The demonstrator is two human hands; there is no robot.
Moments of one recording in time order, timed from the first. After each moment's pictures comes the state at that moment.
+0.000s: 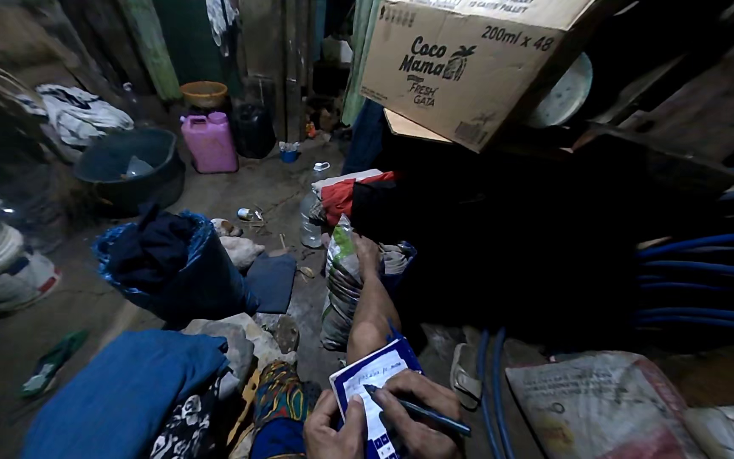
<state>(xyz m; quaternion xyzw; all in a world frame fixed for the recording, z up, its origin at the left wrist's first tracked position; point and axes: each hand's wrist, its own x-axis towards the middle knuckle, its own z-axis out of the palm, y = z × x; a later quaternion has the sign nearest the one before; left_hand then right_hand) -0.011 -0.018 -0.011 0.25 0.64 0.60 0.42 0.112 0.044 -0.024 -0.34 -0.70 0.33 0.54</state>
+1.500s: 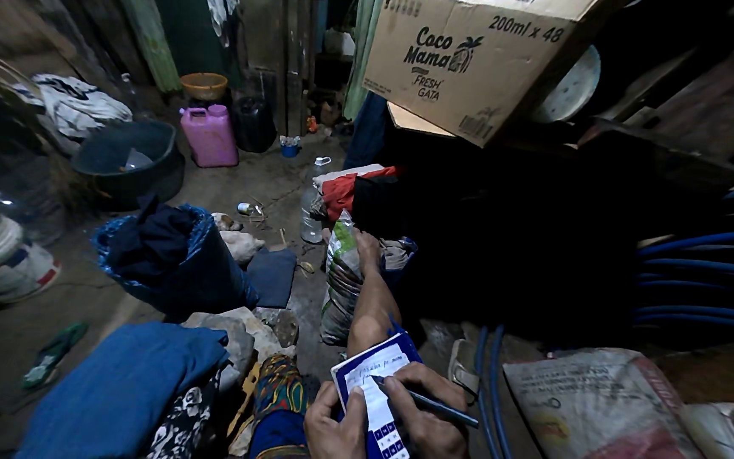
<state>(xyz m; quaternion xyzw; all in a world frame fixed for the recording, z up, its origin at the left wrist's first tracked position) -0.010 -0.016 -0.013 0.26 0.64 0.60 0.41 0.111 0.044 -0.029 -0.36 -0.67 0.31 0.57</state>
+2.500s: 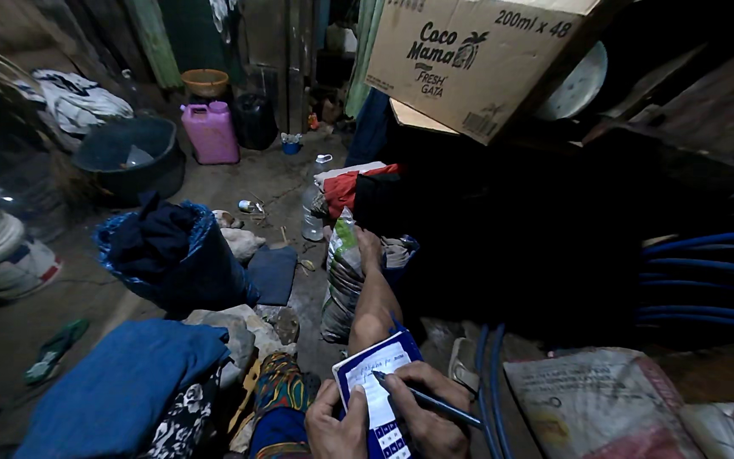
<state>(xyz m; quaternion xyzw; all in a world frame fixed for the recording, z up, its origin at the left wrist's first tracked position) -0.009 -0.017 -0.011 0.25 0.64 0.60 0.40 0.110 0.041 -0.025 -0.37 -0.66 0.31 0.58</state>
